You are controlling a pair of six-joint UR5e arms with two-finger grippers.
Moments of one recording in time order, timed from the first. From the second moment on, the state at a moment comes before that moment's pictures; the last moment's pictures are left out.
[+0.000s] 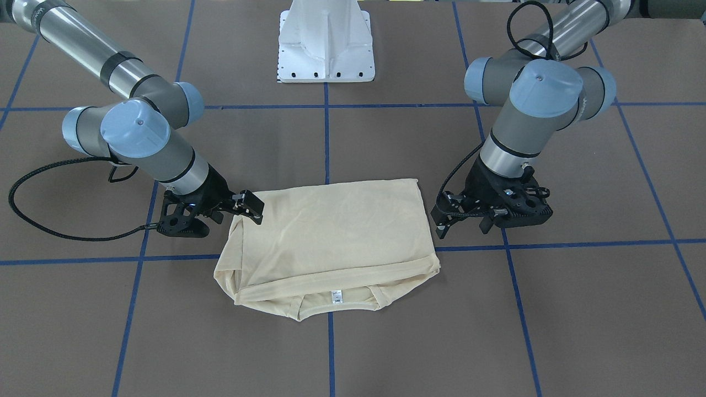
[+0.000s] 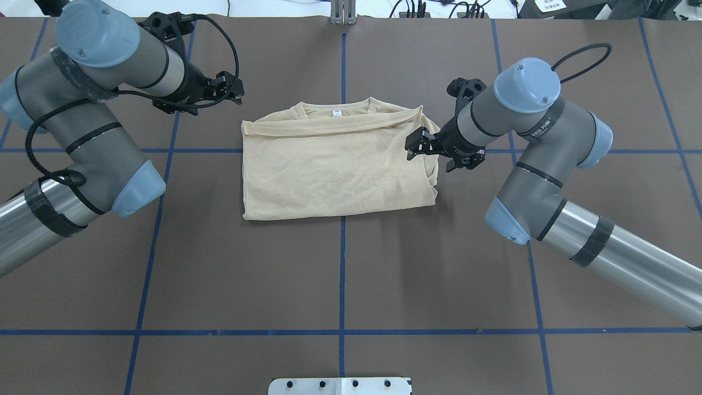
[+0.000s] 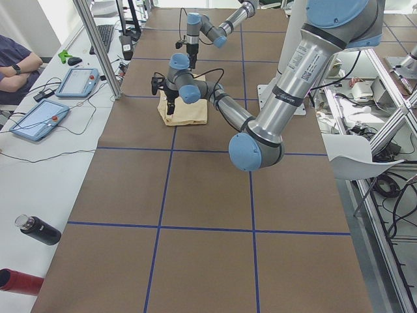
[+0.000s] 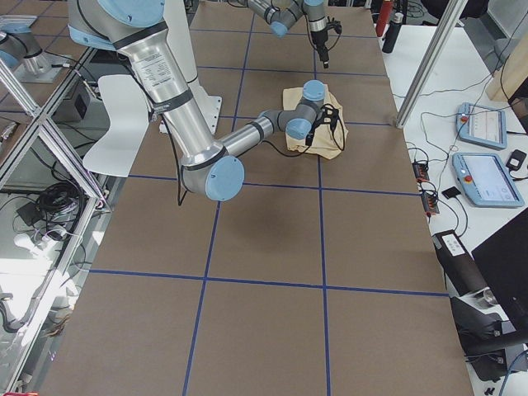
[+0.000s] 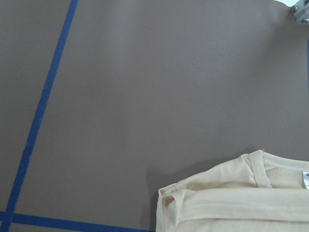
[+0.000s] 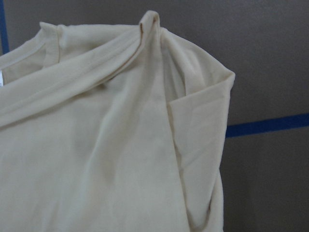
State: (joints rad) left arm -0.85 -2.12 -1.62 -1.92 -1.94 -1.22; right arm 0.74 -1.06 1.47 -1.04 2.12 1.34
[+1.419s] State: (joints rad) left arm -0.85 -2.10 -1.70 -1.87 -1.94 -1.23; right arm 0.64 -1.08 1.56 -1.21 2.12 1.34
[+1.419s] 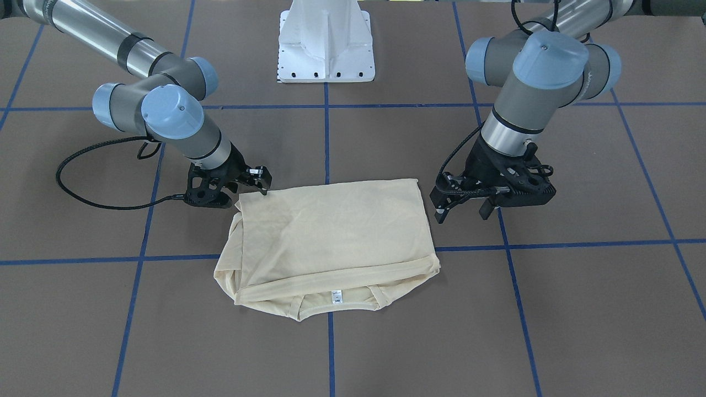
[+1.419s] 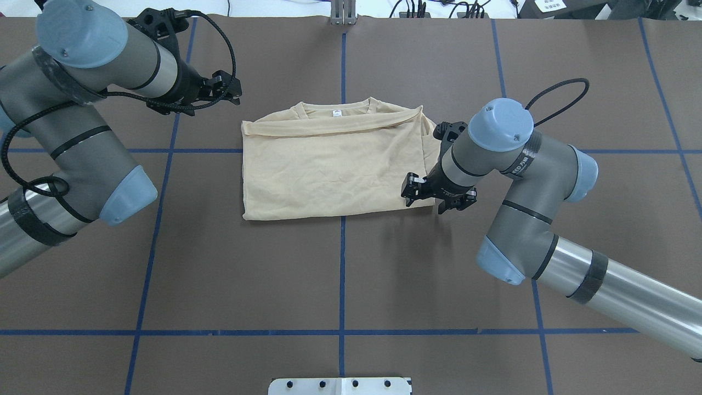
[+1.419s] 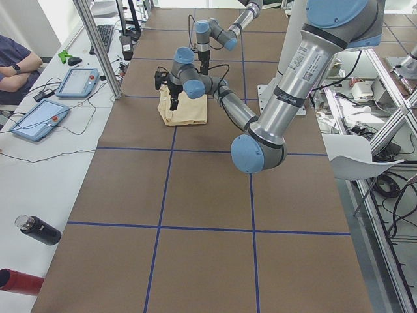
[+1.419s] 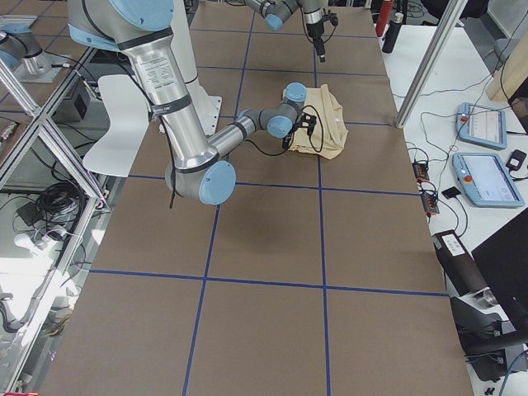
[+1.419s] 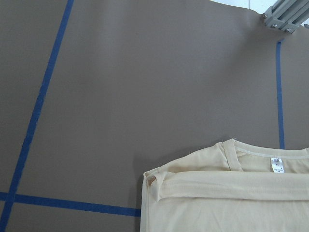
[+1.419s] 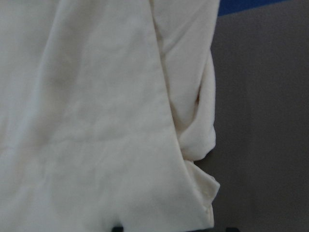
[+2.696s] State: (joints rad) left arm -0.84 -2.10 -1.69 -1.87 -1.91 -1.23; right arm 0.64 -1.08 1.54 -1.22 2.07 1.33
